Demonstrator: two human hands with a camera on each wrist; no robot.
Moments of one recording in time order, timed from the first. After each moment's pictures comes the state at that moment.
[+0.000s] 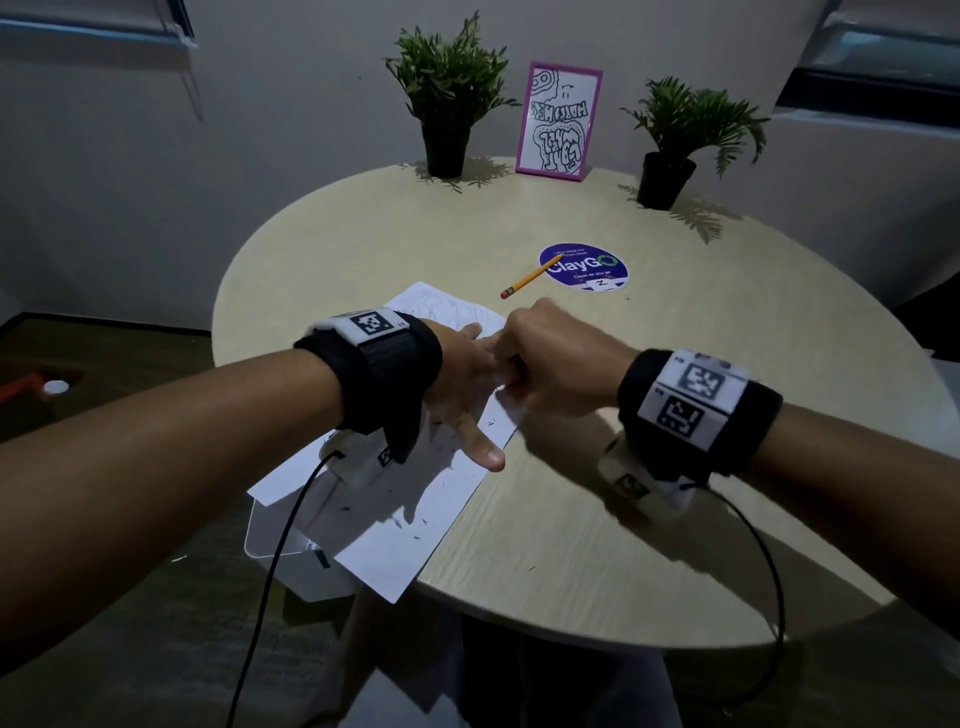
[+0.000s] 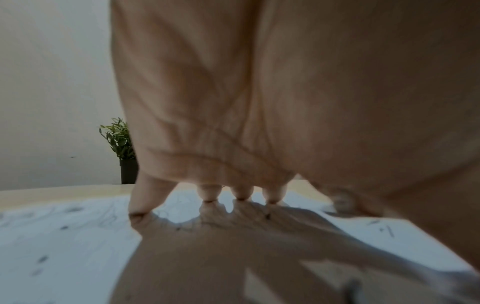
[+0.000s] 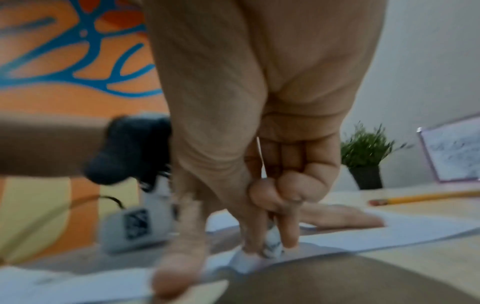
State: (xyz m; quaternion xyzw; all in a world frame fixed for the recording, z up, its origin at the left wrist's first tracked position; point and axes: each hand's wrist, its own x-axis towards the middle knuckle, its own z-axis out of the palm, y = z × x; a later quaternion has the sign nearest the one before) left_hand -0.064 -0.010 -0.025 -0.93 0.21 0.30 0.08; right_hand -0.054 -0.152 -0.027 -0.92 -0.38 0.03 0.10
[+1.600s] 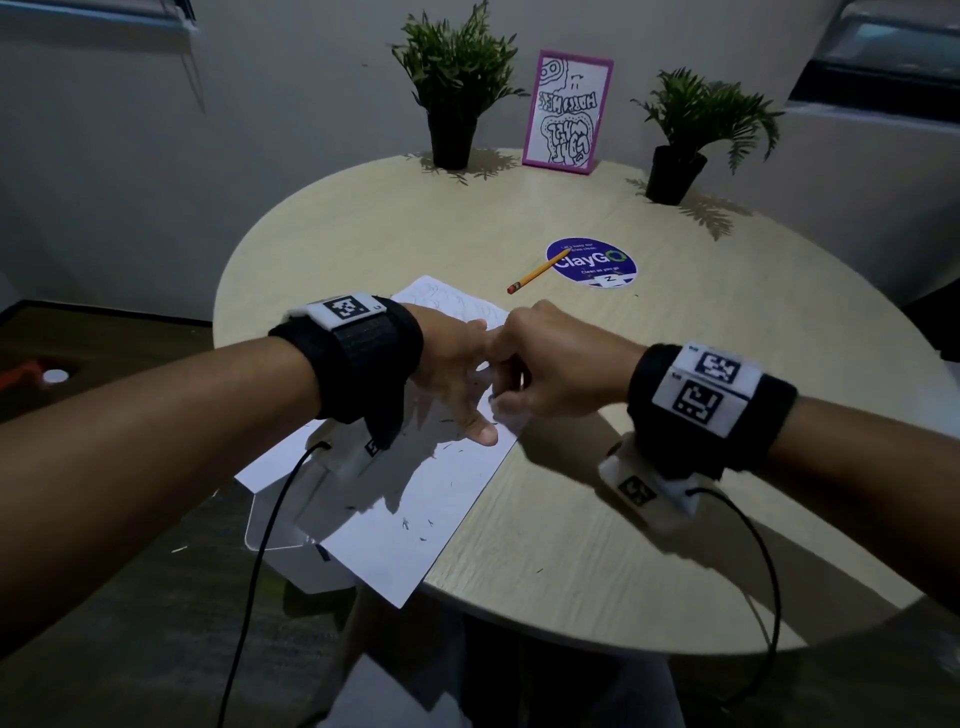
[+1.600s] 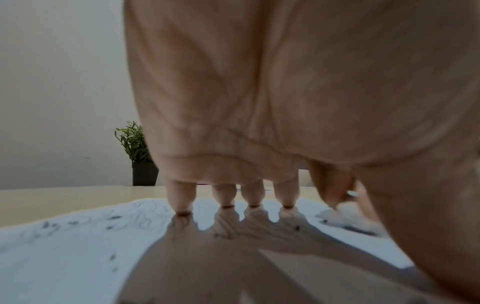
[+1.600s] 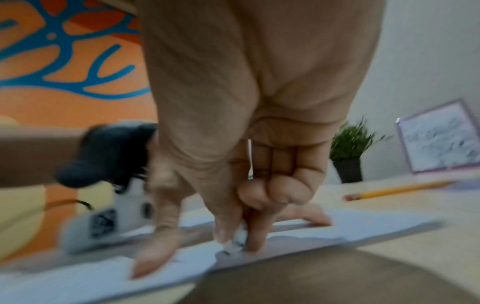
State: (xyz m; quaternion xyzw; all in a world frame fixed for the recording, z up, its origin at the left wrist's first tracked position) left_hand -0.048 0.014 -0.033 -0.94 0.19 0.27 -0.03; right_hand -0.052 -0.148 -0.029 -0.90 -0.41 0.08 0.11
